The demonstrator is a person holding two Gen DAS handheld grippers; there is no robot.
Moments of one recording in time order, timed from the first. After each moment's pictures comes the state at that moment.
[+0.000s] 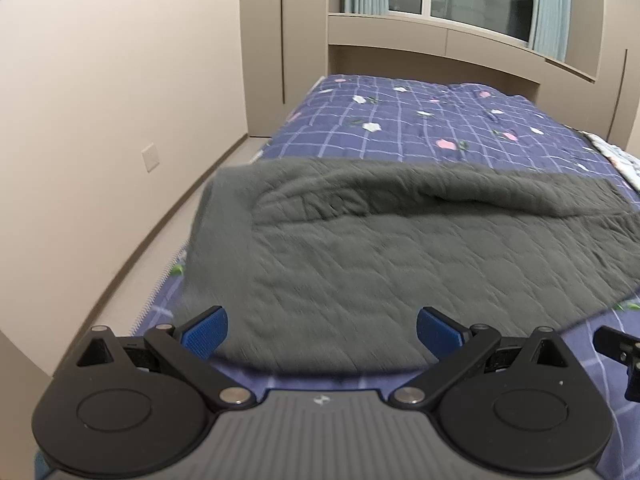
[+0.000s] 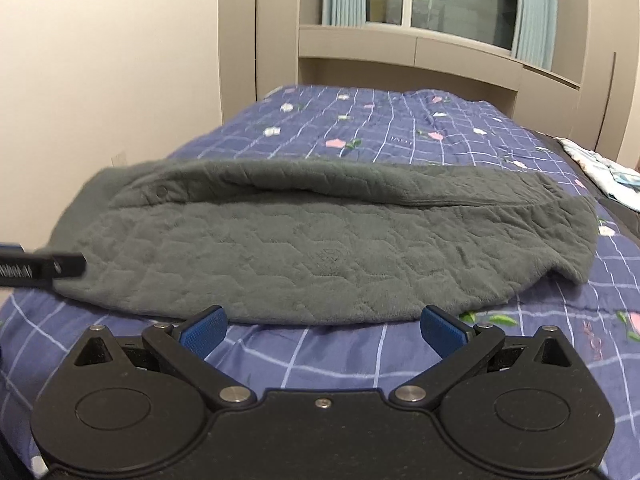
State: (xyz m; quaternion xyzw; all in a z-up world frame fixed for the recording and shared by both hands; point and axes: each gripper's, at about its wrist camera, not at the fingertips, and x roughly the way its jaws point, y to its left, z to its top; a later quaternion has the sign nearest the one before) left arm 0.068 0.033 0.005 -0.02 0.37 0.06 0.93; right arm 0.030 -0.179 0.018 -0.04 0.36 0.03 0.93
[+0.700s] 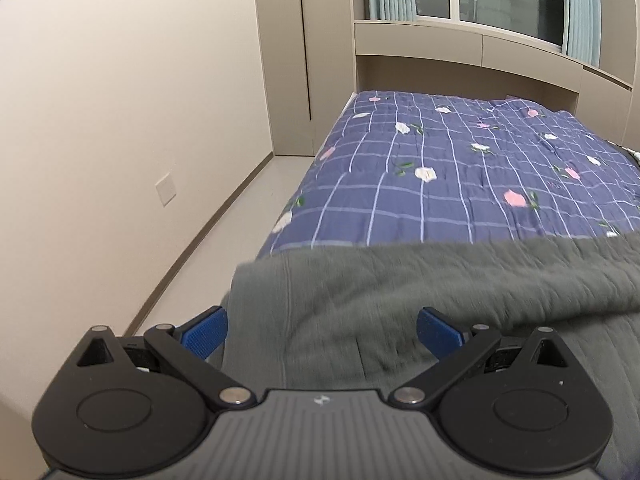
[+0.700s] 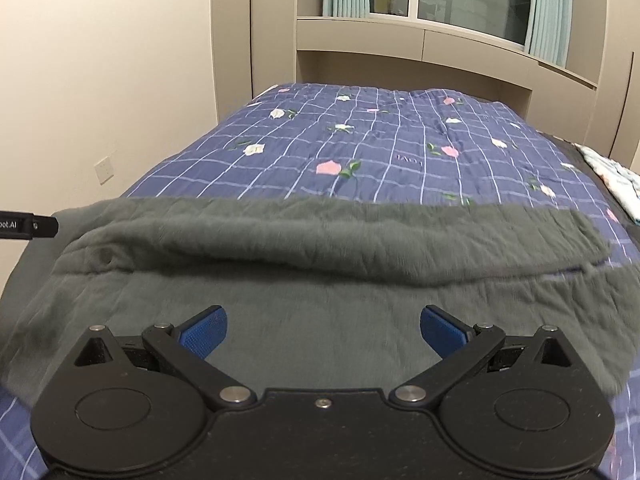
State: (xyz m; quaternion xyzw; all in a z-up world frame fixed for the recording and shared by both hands) left arm 0.230 0.082 0.022 0.00 0.36 0.10 0.93; right arm 0.176 -0.195 0.025 -0.04 0.37 0.05 0.93
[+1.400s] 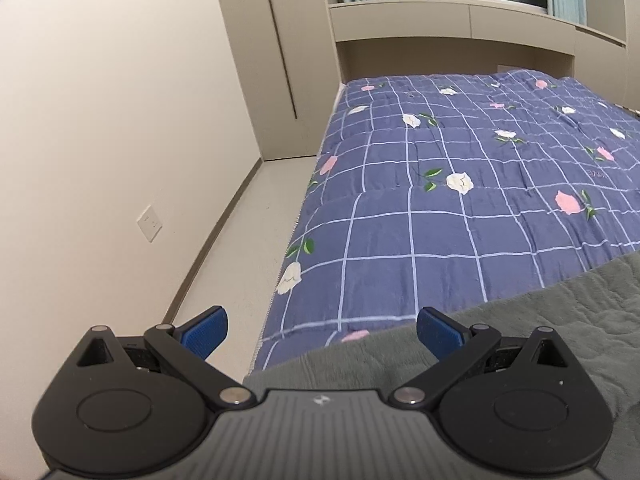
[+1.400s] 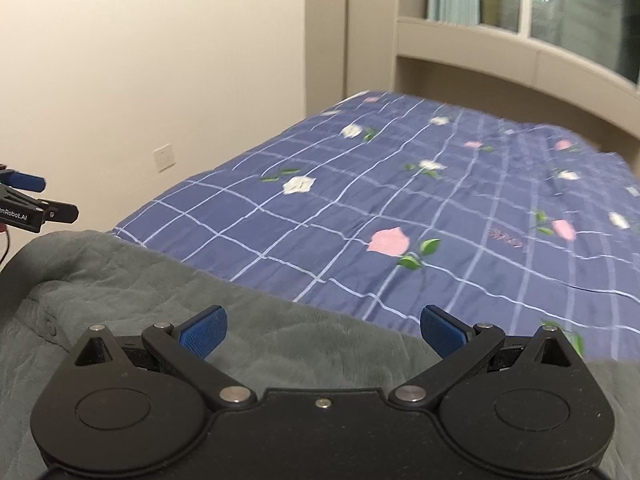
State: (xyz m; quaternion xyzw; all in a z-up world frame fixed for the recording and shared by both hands) left arm 0.360 0.121 -0.002 0.07 0.38 0.07 0.92; right arm 0.383 -0.206 -0.010 -0.07 0.37 0.23 0.90
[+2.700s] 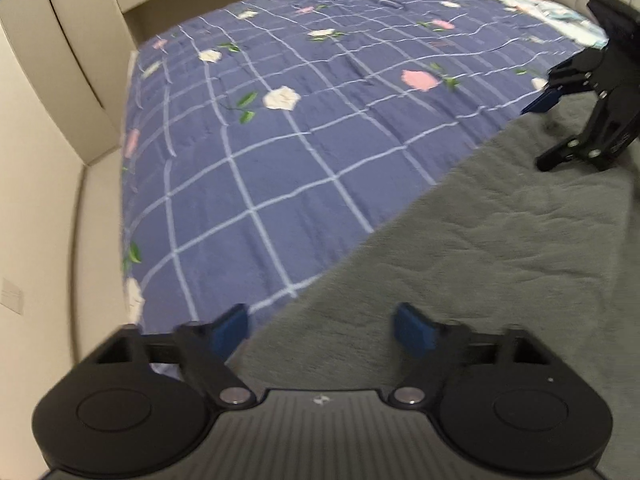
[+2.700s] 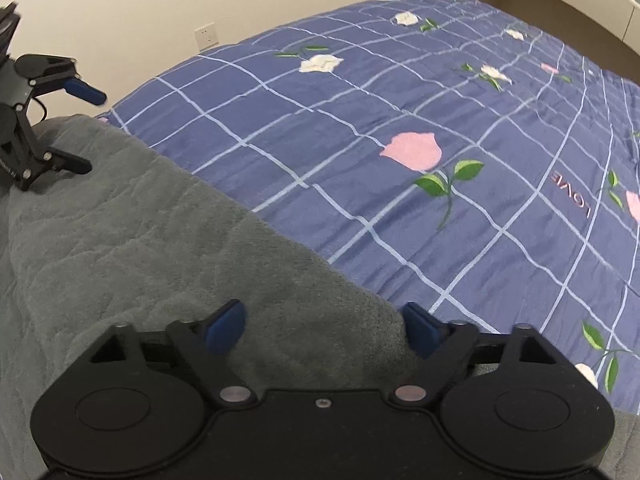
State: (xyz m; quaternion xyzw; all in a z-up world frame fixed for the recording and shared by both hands) left arm 0.408 0.092 -0.048 0.17 0.48 -0.21 0.83; right arm 0.435 -0.212 -0.059 -0.16 0.50 0.29 0.80
